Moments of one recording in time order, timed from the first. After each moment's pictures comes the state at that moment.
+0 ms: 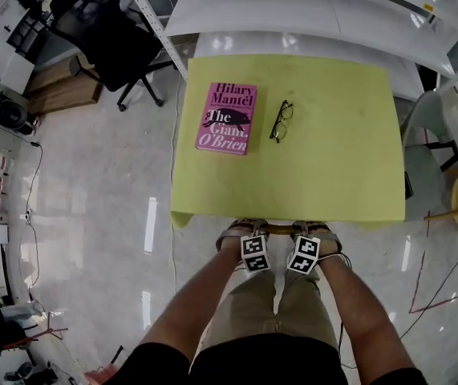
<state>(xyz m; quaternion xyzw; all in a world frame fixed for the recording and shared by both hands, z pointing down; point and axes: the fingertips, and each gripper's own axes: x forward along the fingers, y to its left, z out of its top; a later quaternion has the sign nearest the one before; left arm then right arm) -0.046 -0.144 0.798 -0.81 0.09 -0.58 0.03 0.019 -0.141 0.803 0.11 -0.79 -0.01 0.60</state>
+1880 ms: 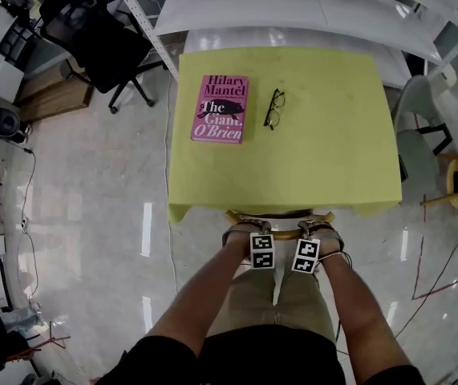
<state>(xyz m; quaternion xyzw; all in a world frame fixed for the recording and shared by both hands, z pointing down) -0.034 -0.076 0.820 -0.79 -0.05 -0.60 0.05 0.045 -0.087 0.834 0.08 -0.75 -0.06 0.66</state>
